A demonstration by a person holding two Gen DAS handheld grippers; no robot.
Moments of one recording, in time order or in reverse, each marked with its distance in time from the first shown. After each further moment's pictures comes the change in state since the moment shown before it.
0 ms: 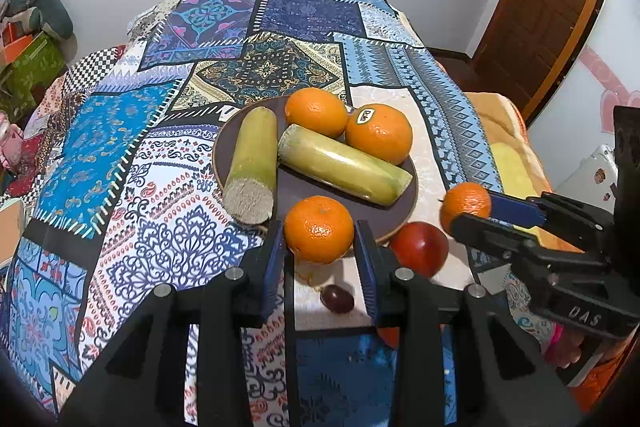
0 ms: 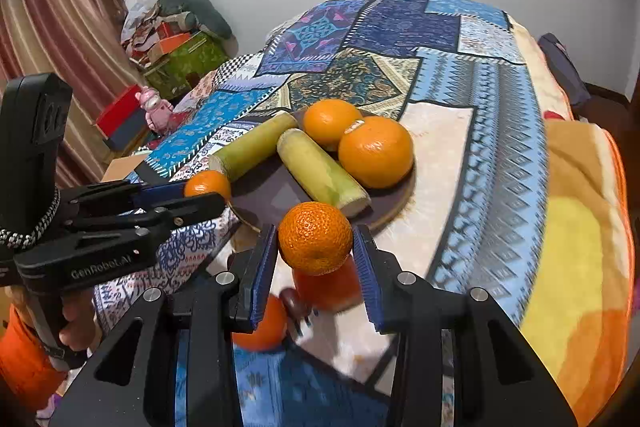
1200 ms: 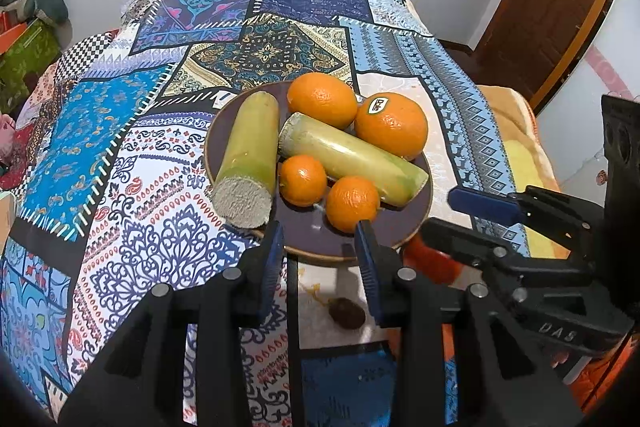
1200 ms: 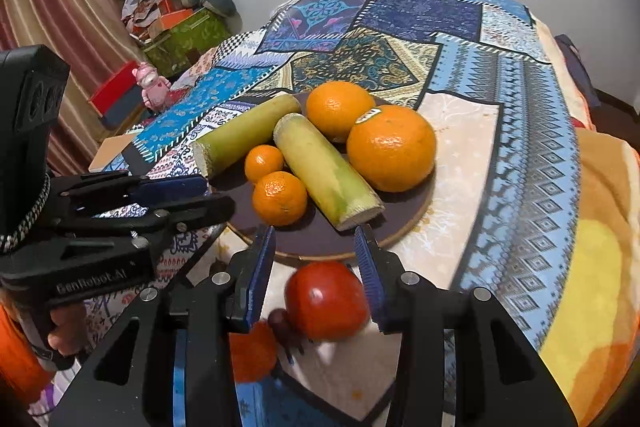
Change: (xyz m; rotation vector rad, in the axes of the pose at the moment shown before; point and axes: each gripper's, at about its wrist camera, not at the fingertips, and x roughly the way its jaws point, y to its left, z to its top) left arm 0.021 0.009 0.004 -0.020 0.045 -0.015; right arm 0.029 -0.003 0.006 -0.044 0.069 -0.002
